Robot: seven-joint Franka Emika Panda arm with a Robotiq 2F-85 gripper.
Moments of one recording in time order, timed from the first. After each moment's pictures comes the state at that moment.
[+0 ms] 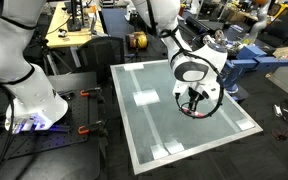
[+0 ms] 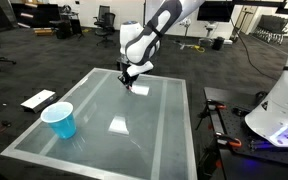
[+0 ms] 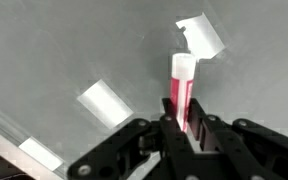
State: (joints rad) arm -0.06 0.71 -0.15 -1.83 0.08 2.61 0.41
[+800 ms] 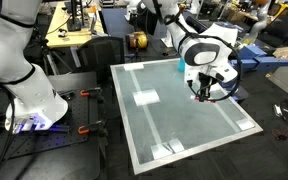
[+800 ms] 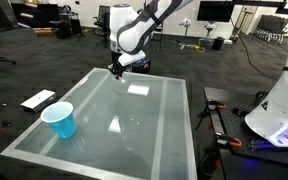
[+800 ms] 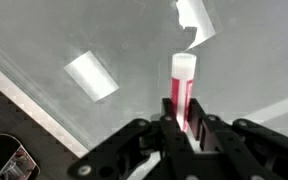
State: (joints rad) arm -0.02 0.66 -0.16 -1.74 0.01 2.57 0.38
